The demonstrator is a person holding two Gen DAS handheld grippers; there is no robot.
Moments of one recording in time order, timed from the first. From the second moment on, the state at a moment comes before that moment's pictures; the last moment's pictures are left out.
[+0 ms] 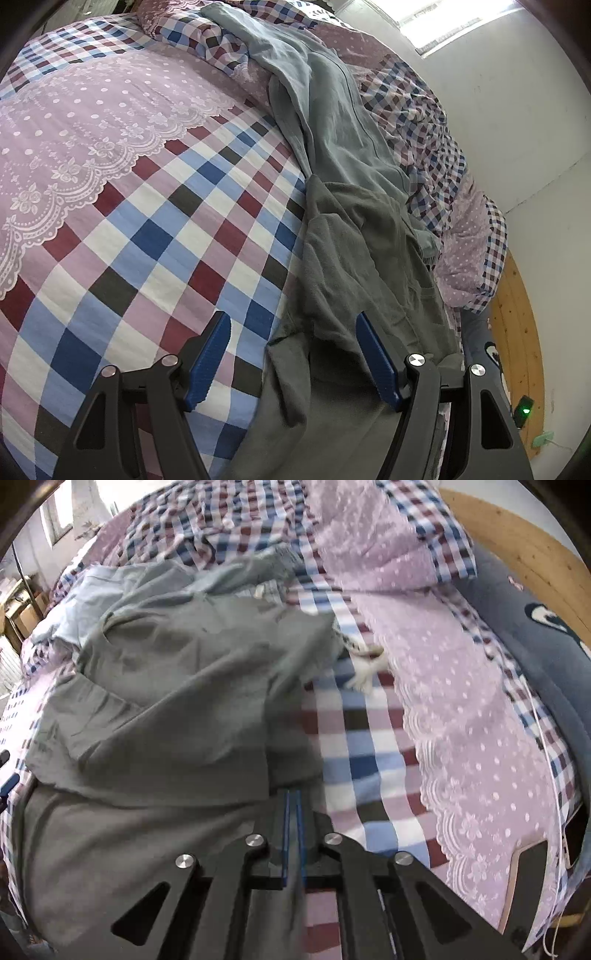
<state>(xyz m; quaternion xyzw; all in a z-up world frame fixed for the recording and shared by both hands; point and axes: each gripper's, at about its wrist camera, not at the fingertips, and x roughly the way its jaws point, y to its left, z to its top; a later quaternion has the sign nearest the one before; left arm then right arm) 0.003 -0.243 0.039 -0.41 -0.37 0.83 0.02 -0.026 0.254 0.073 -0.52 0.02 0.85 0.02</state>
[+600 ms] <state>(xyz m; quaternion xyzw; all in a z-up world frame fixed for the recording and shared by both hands) 0.001 -0.230 0.037 -0.43 -0.32 0.84 0.02 -0.085 0.235 0.105 -0.43 0.00 0.90 -0.03</state>
